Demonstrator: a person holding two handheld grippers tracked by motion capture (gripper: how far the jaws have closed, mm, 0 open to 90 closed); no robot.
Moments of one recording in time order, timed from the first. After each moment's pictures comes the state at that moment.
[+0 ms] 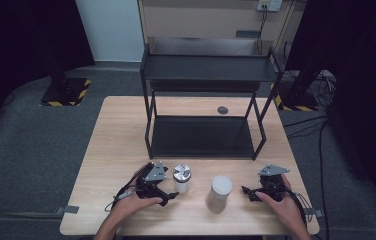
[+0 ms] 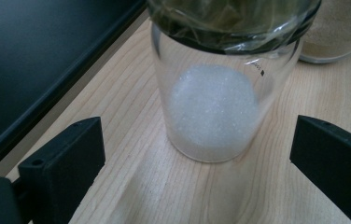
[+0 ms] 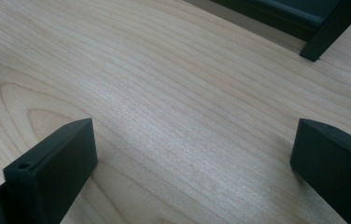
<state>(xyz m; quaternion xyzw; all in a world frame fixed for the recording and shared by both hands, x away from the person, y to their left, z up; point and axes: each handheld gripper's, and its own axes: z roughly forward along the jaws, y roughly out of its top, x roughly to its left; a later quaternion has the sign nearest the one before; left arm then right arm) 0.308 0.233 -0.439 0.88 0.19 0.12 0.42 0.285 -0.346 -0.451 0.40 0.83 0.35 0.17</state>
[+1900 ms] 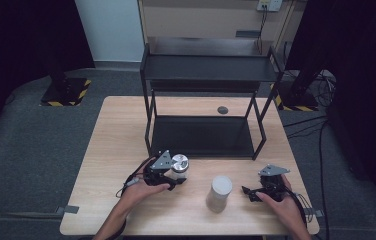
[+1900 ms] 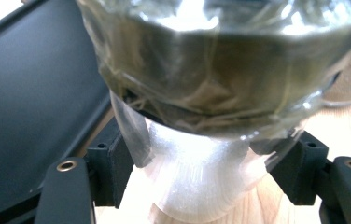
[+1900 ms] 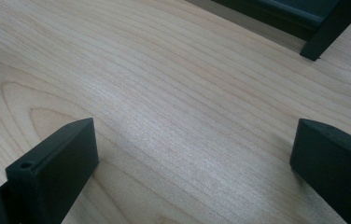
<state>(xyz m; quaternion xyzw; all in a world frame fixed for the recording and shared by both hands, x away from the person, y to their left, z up) 0.347 0.221 -0.426 0.87 0.16 0.11 0.45 0.284 -0.347 -0.452 0.40 0.83 0.36 0.17</state>
